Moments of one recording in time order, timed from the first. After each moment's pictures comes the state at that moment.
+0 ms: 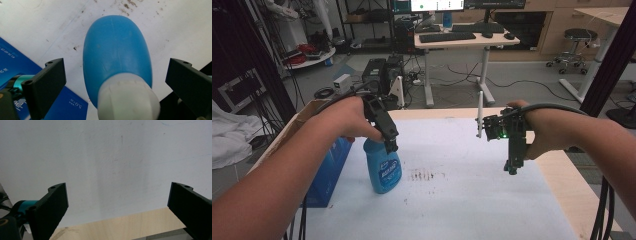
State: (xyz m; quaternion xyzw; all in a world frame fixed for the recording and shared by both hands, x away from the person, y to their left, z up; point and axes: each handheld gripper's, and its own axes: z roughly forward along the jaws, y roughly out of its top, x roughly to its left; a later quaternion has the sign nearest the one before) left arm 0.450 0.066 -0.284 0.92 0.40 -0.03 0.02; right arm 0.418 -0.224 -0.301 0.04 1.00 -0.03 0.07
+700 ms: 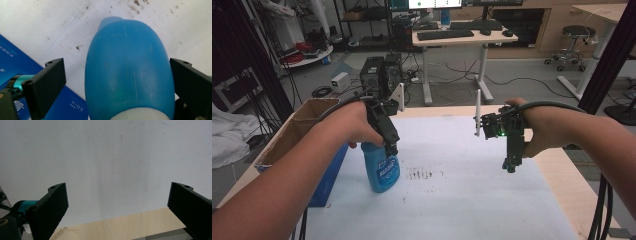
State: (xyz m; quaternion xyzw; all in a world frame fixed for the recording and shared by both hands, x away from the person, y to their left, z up) left arm 0.454 0.059 -0.302 0.91 0.41 -0.02 0.00; right arm 0.419 -0.224 -0.303 0.04 1.00 -0.03 0.07
